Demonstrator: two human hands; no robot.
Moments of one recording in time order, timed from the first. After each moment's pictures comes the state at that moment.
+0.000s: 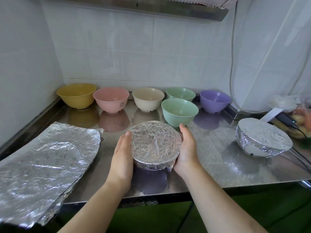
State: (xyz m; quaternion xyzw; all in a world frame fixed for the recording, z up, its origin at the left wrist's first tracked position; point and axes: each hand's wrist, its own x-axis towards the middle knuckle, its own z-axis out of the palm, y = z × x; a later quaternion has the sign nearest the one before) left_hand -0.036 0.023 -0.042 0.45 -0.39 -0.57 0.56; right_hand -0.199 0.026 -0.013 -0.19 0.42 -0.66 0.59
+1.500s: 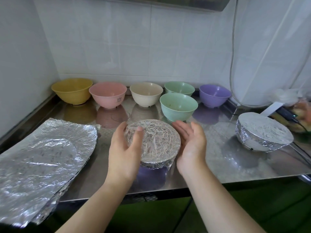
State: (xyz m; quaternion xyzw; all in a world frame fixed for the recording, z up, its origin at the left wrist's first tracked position) left_hand -0.044 0.043 -0.015 0.54 -0.54 -0.36 0.53; right_hand -0.204 0.034 -0.005 -0.16 0.45 -0.74 0.48
